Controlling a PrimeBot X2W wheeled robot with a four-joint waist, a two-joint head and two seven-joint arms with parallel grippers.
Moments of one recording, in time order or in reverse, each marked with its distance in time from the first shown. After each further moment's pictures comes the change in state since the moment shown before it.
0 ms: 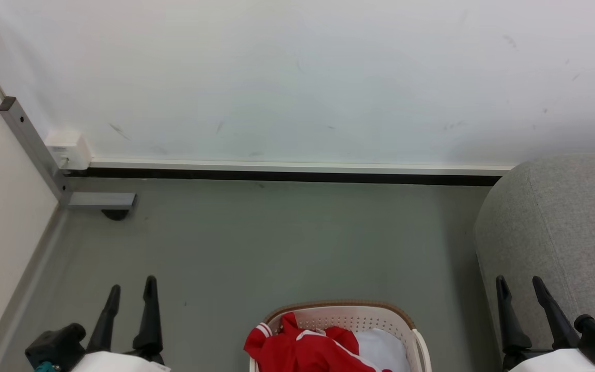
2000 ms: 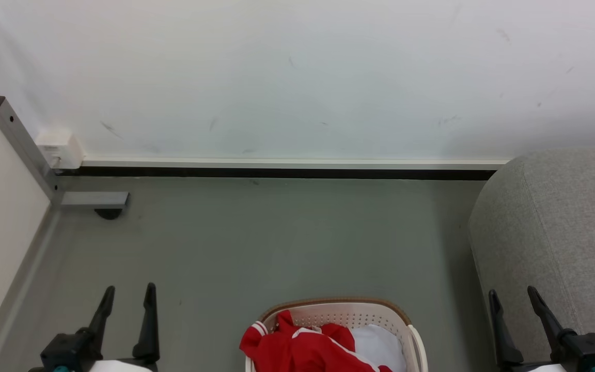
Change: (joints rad) left arm -0.007 0.002 0.045 0.062 0.289 -0.026 -0.087; right arm 0.011 0.027 -0.032 0.066 -0.233 0.000 -0.087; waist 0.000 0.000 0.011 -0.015
